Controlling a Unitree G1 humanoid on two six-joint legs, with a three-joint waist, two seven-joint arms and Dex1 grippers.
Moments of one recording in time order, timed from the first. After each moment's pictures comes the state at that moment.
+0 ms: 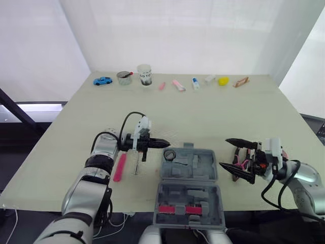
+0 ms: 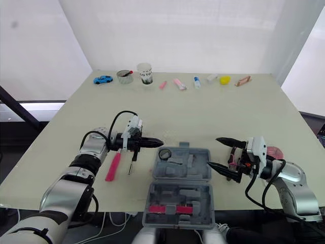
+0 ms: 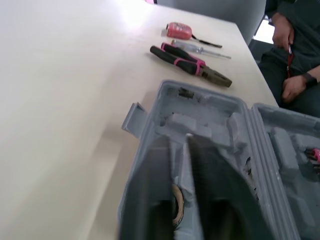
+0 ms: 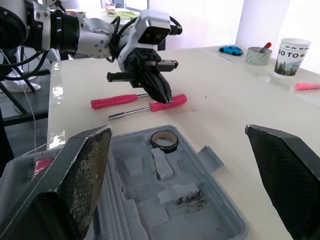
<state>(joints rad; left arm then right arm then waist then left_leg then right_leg) -0.84 0.49 -0.12 0.96 -0.22 -0.08 -1.52 -0.09 -0.56 -0.11 -0.17 0.53 0.10 1.15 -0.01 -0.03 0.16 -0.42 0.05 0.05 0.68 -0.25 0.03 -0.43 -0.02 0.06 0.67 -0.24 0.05</state>
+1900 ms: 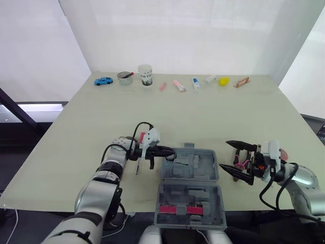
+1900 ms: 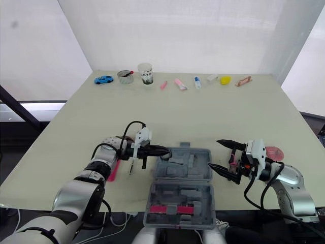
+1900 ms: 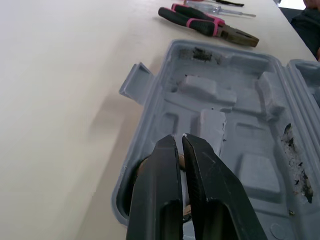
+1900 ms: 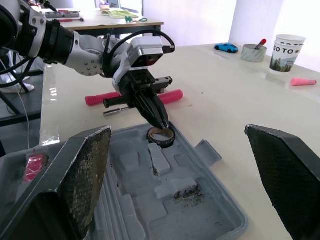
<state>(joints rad) -0.85 0.37 -0.08 1.20 -0.03 -0.39 -1.38 -0.09 -0.54 -0.09 -0.11 0.52 0.03 1.15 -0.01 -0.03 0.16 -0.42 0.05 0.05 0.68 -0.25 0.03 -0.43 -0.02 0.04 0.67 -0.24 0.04</state>
